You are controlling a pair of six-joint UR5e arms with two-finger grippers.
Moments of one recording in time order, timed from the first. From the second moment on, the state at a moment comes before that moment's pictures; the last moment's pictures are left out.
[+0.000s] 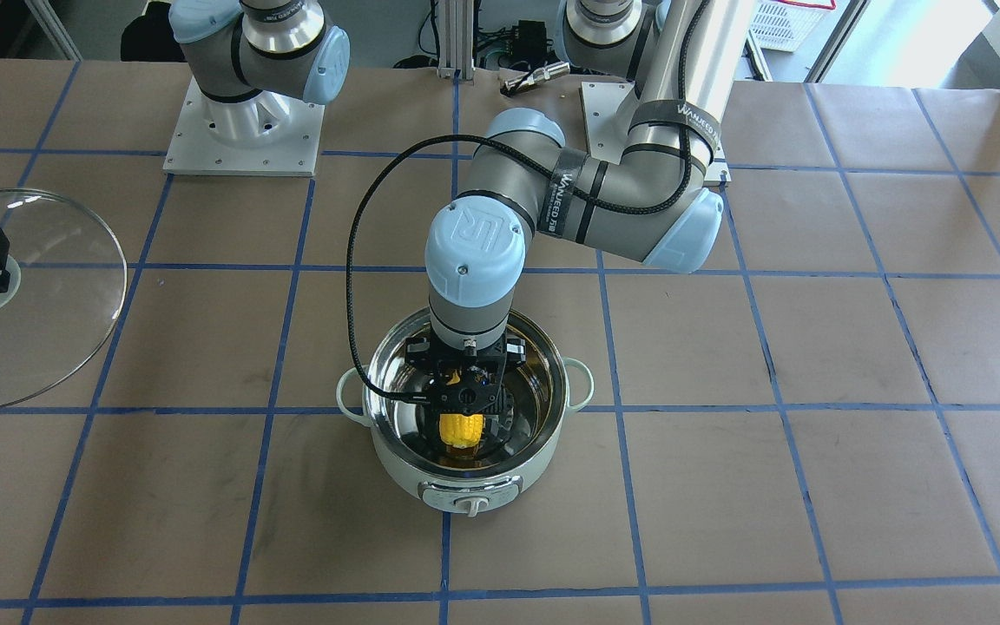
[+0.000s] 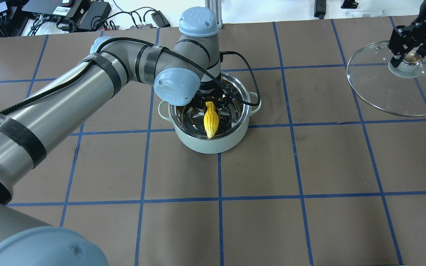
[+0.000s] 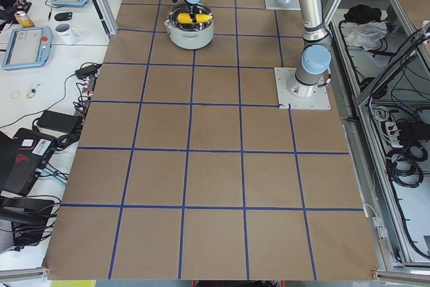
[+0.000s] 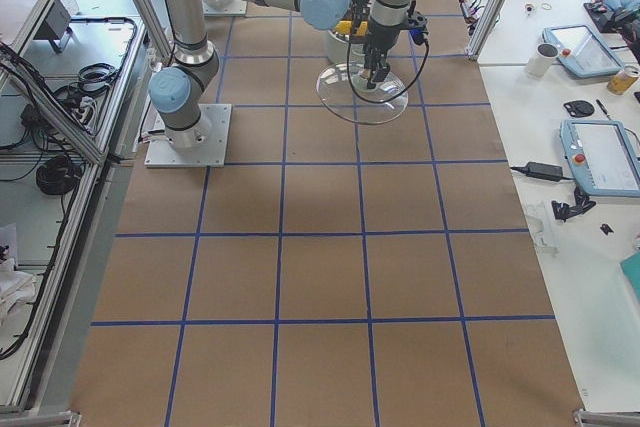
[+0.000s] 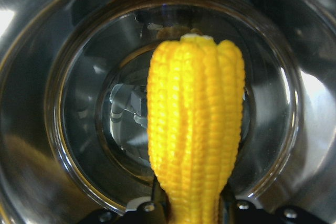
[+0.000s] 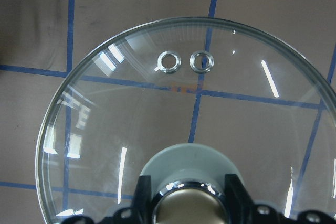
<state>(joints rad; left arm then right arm) -1.92 -2.06 -1.48 -1.24 1.52 -0.35 1.24 -1.41 1.39 -1.48 -1.63 -0.46</state>
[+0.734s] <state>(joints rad) -1.92 -2.07 -1.47 -1.25 1.53 -0.34 1.24 -1.41 1.39 -1.49 -1.62 -0.46</state>
